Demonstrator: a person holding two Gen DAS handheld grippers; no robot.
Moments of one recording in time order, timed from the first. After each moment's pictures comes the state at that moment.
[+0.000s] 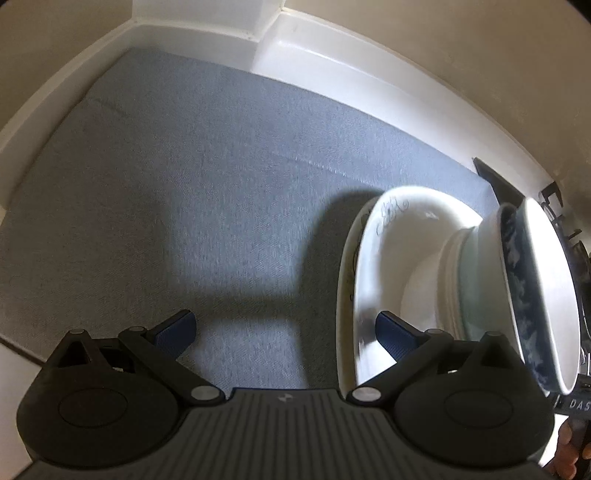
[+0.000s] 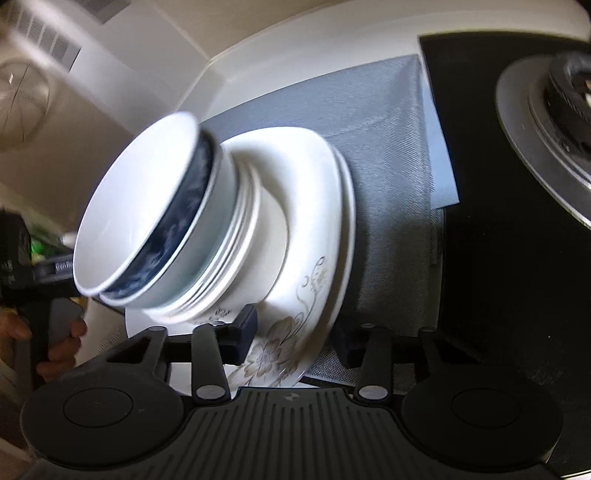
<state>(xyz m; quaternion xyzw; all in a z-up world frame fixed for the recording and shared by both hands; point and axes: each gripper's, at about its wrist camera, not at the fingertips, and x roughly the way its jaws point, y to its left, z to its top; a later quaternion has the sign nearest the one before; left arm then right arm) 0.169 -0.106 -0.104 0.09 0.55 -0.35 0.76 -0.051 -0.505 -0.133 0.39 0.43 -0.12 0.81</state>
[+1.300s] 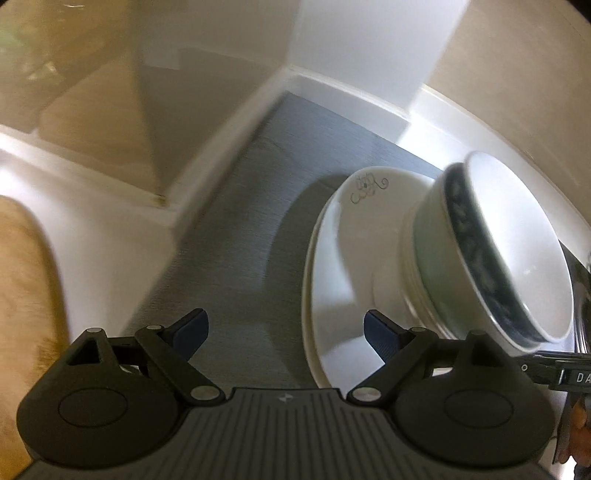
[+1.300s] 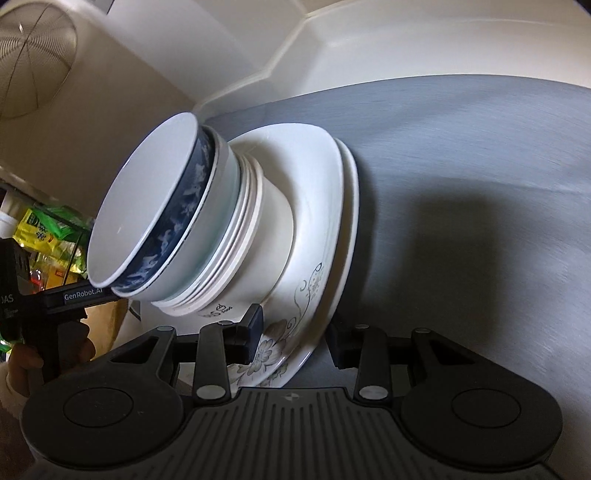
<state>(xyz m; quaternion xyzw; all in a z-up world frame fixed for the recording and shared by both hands) 0.230 -0.015 -0.077 0.07 0.52 -0.25 0.81 0.090 -0.473 -0.158 0.37 0.46 -0.02 0.81</state>
